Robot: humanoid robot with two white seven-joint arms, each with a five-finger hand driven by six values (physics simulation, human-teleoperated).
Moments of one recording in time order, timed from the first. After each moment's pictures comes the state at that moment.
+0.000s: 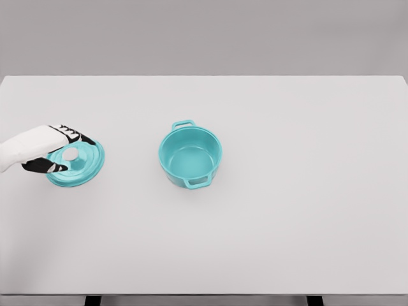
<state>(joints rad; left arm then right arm) -0.23 0.72 -0.08 -1.42 -0.48 -0.61 -0.61 0.01 0.00 -0.30 0.05 0.25 -0.01 0.09</state>
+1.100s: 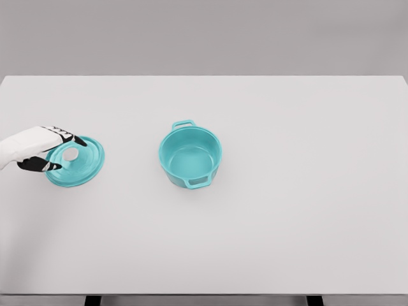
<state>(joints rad) -0.28 0.70 -0.09 -1.32 -0.53 -0.61 -0.61 0.01 0.00 -0.30 0.05 0.25 -0.01 0.09</state>
